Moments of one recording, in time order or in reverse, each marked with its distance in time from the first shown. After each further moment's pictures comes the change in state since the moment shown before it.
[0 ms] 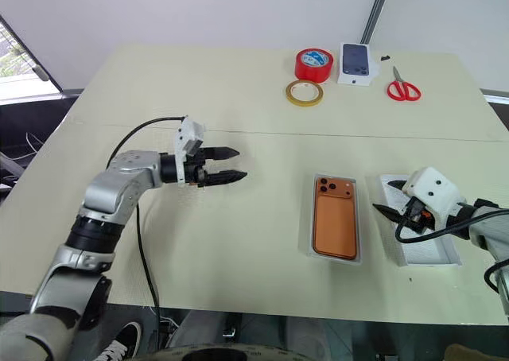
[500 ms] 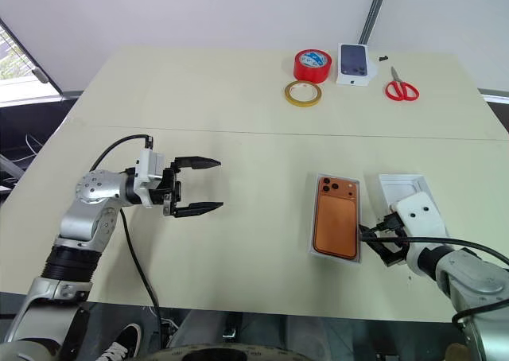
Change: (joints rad) left arm 0.154 0.039 0.075 0.013 -0.028 -0.504 -0.210; right arm 0.207 0.226 -0.054 -0.607 0.052 0.672 -0.406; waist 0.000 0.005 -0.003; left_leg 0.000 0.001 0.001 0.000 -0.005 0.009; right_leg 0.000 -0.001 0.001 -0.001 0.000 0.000
